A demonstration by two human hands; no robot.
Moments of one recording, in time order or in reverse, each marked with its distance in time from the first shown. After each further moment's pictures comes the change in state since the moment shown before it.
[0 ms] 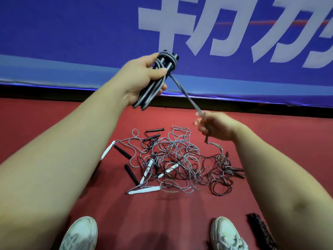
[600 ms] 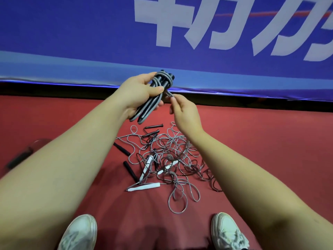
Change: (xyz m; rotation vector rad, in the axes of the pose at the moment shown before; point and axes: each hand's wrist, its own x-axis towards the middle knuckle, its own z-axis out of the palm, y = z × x) left_hand -0.006 -0.040 0.003 0.077 0.003 -0.119; right_hand 0.015 0.010 0.096 -0.603 0.478 -0.679
